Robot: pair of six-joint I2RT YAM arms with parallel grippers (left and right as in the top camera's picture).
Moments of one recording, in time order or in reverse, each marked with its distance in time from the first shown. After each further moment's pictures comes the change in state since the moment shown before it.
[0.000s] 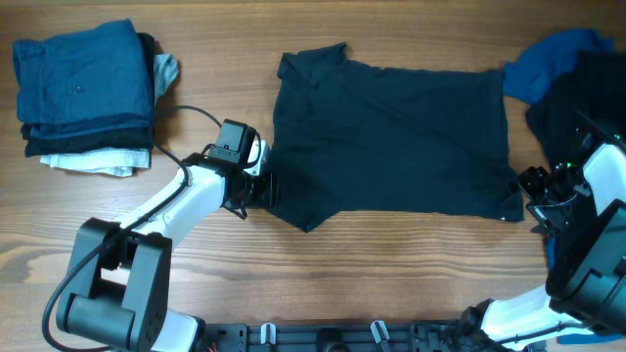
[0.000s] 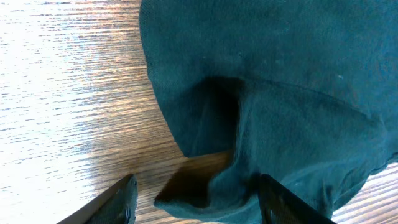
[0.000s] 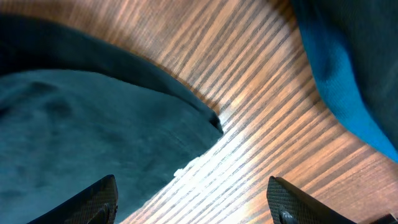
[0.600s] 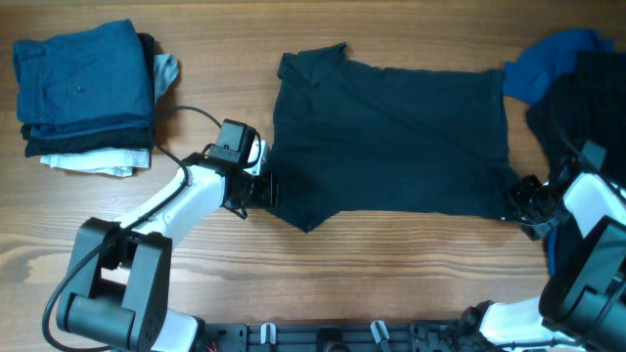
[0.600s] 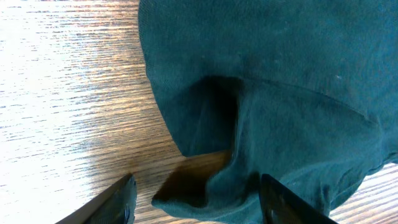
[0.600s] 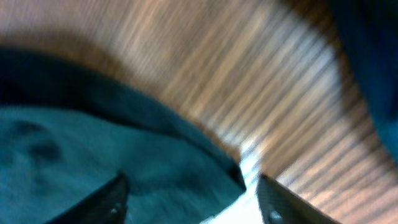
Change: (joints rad) left arm 0.000 0.001 0.002 -0.004 0.005 -0.008; right arm 0.000 -0.088 -0.262 0.389 -0.014 0.043
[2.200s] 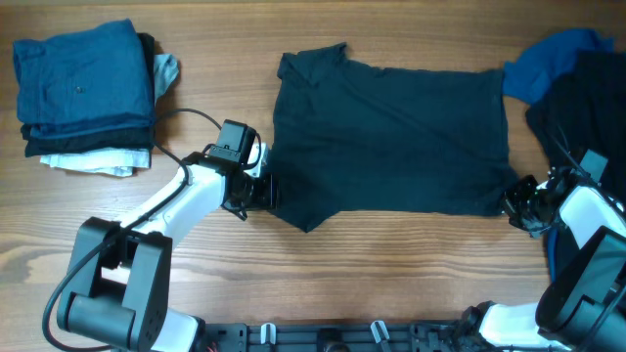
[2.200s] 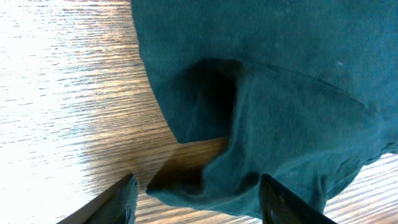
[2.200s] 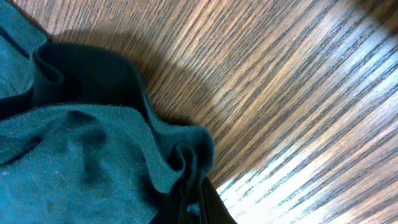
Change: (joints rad) left arm 0.000 0.003 0.005 -0.035 0.018 -0.003; right arm -0.017 -0.039 -0.088 0.121 -0.135 -0.023
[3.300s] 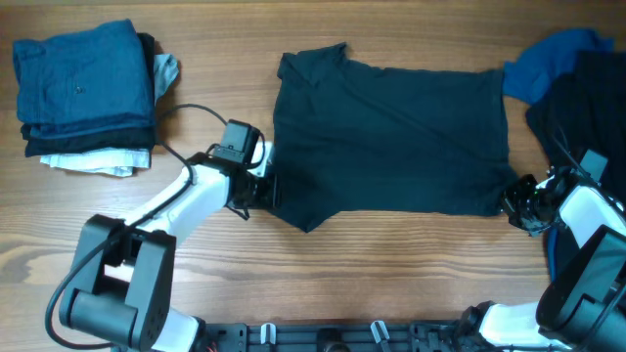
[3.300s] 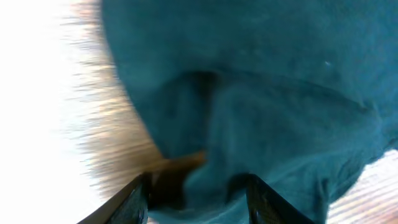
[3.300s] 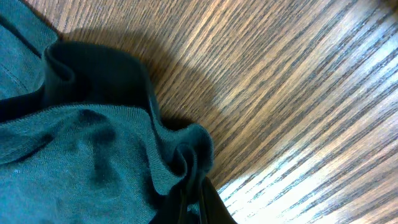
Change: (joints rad) left arm -0.033 0.011 0.000 0.040 -0.011 0.054; right arm 0.000 0.005 0.001 0.006 -0.023 0.000
